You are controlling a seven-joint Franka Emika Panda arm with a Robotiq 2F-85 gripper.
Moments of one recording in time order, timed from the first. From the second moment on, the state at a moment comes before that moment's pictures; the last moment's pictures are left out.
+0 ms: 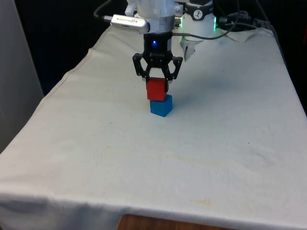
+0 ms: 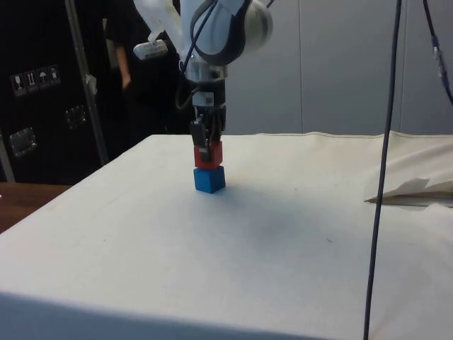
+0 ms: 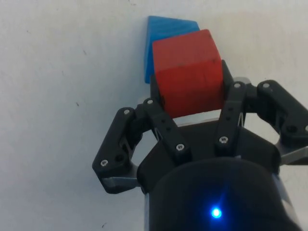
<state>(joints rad) 0.08 0.37 -0.23 -2.18 0.10 2.63 -0.17</state>
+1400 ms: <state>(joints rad) 0.09 0.38 -0.22 -2.17 0.09 2.63 -0.16</state>
